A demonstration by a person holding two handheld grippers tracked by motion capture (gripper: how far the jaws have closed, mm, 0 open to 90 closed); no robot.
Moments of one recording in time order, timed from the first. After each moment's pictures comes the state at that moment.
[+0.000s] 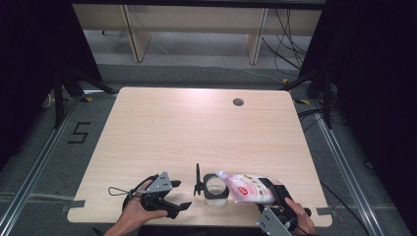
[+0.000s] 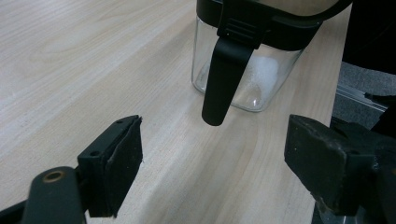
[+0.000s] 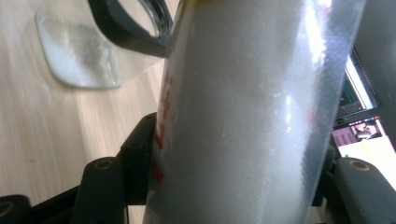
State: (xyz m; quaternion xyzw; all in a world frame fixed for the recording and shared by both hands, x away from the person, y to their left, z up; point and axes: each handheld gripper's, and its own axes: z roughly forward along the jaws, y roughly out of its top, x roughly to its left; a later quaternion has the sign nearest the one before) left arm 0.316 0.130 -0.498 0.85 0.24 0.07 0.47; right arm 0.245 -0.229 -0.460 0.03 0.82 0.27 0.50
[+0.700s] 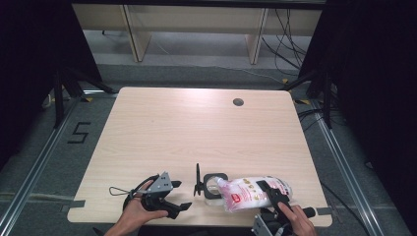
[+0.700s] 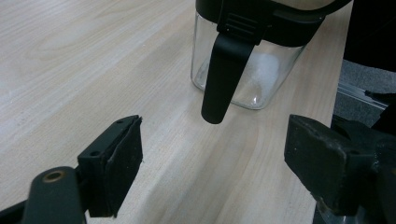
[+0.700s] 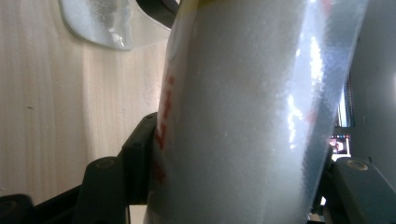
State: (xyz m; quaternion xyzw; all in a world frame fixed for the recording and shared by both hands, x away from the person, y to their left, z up) left arm 0.317 0.129 -0.500 0.85 0.24 0.07 0.46; right arm 0.238 -0.218 -0.456 -0.07 0.83 0.15 0.54
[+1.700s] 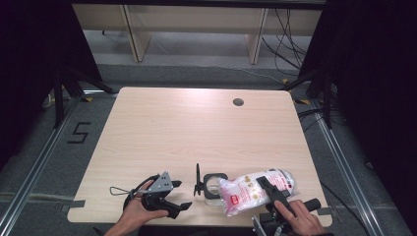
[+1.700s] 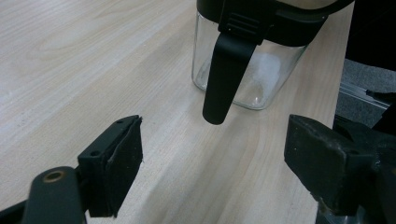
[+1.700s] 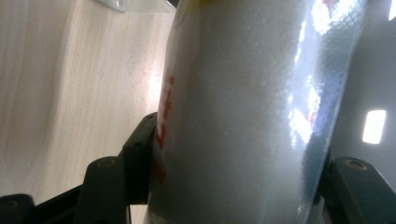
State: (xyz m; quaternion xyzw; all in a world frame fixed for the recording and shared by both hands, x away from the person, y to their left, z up) left arm 0.317 0.128 -0.501 0.85 0.24 0.07 0.46; right arm 0.242 -0.214 -0.442 -0.17 0.81 0.05 0.56
